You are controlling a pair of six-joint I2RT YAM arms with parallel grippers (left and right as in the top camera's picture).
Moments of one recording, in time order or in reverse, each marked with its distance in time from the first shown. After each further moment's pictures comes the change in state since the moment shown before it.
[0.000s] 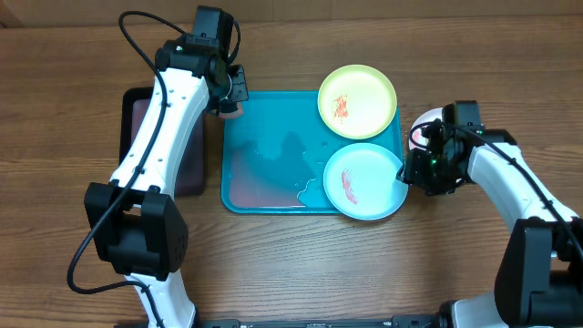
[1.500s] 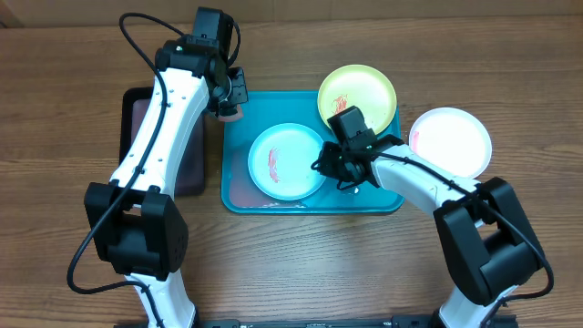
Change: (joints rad) left arm 0.000 0.000 0.000 -0.028 0.000 -0.004; right arm 0.501 0.201 0.086 0.395 0.150 0.511
